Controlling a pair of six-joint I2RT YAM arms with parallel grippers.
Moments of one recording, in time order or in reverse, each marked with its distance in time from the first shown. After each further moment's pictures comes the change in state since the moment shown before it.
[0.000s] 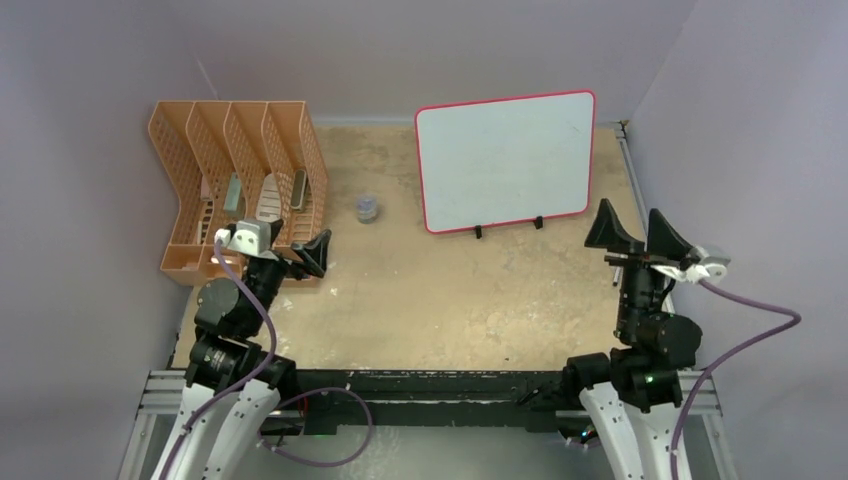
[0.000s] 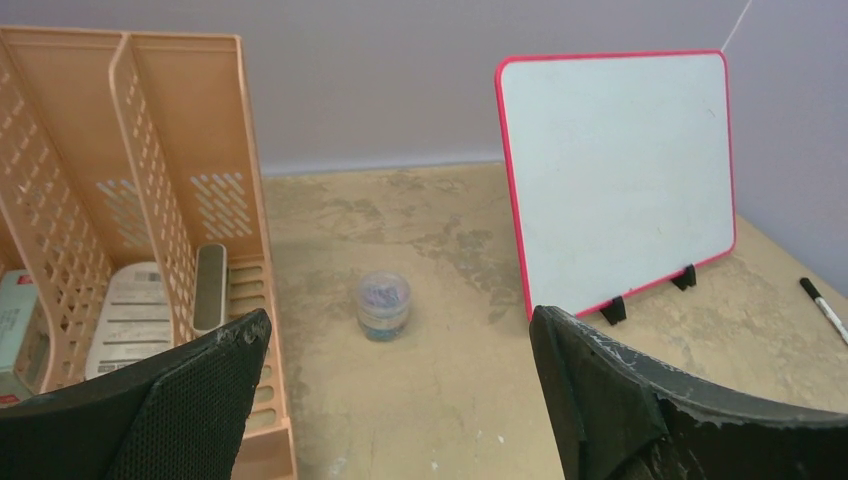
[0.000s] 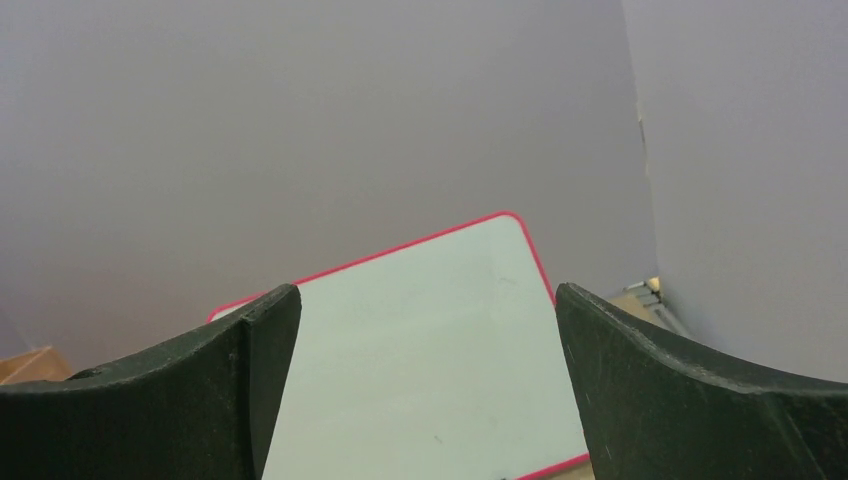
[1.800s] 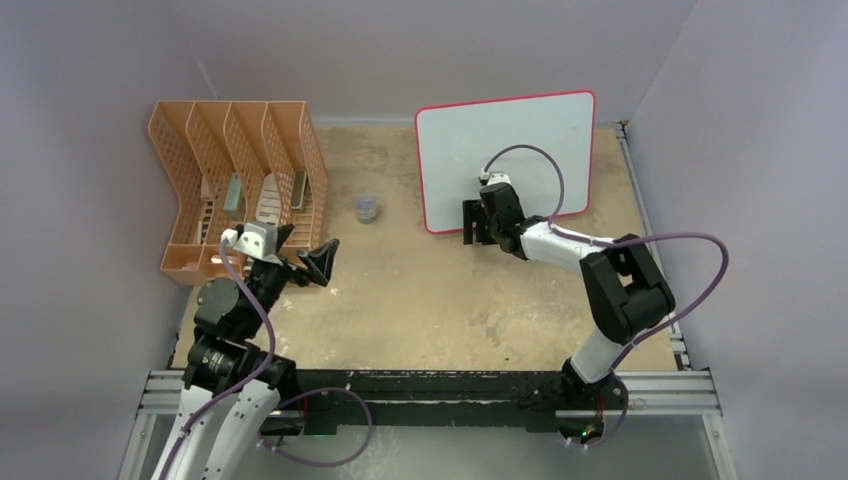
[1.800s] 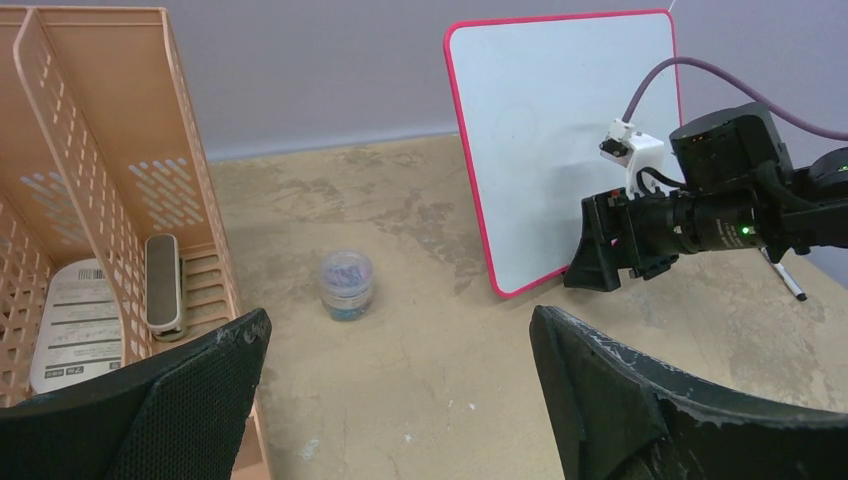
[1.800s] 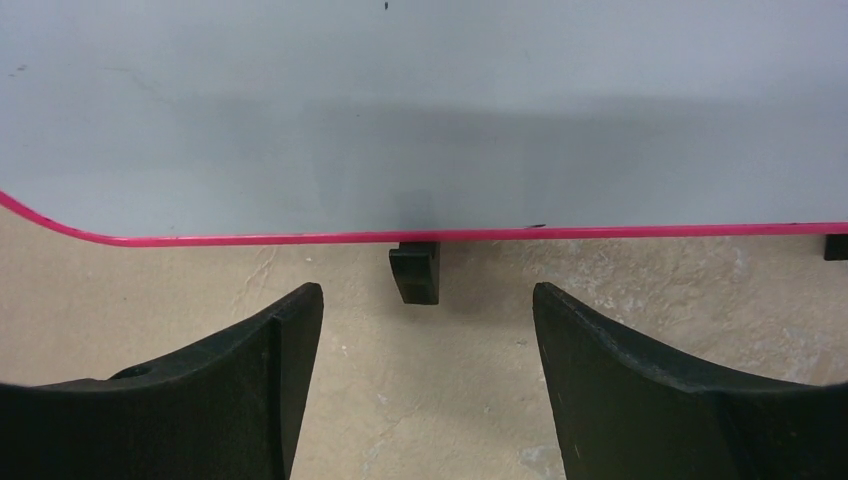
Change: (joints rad) left arm 0.000 0.001 0.019 -0.068 0.114 -0.008; right arm 0.330 1.481 0.379 -0.203 -0.115 0.121
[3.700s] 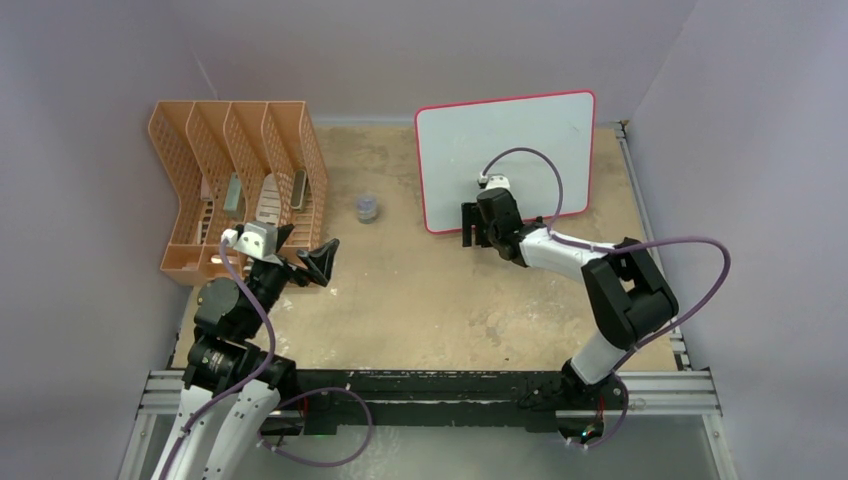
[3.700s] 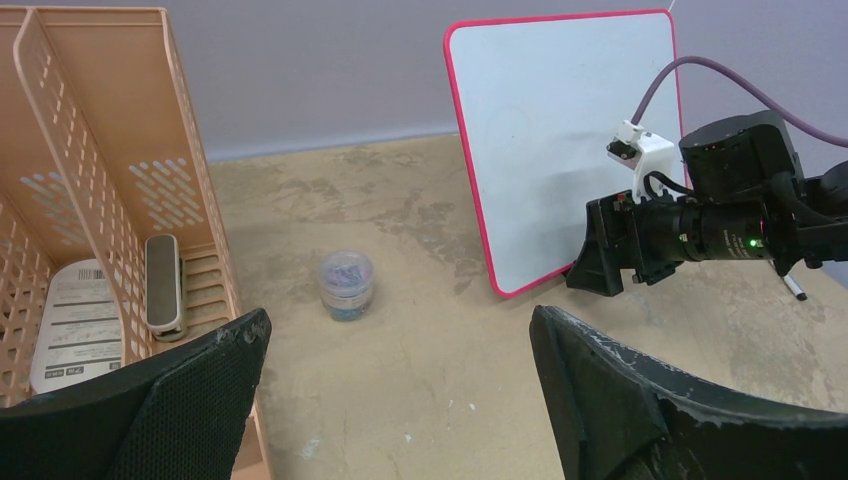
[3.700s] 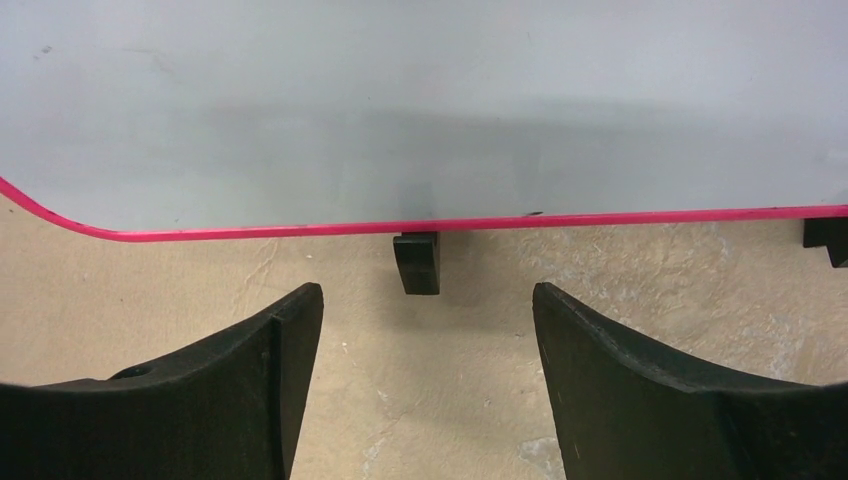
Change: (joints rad) left arm 0.000 0.000 0.000 0.000 0.000 0.003; right arm 0.037 -0.012 -0.043 0.045 0.084 0.000
